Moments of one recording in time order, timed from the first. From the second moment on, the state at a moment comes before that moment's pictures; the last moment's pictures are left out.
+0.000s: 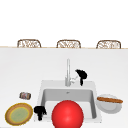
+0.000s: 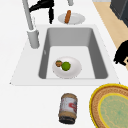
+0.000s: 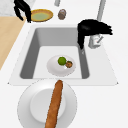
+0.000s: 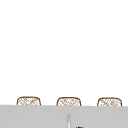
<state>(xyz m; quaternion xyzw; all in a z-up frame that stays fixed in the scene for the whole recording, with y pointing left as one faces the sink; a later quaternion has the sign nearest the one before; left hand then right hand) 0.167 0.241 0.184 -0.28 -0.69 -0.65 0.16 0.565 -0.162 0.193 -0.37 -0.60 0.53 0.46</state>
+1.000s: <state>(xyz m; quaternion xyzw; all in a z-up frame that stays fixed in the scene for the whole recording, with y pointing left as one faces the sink) 0.167 0.241 0.184 -0.28 -0.69 -0.65 0.16 0.679 -0.154 0.181 -0.25 -0.50 0.62 0.55</state>
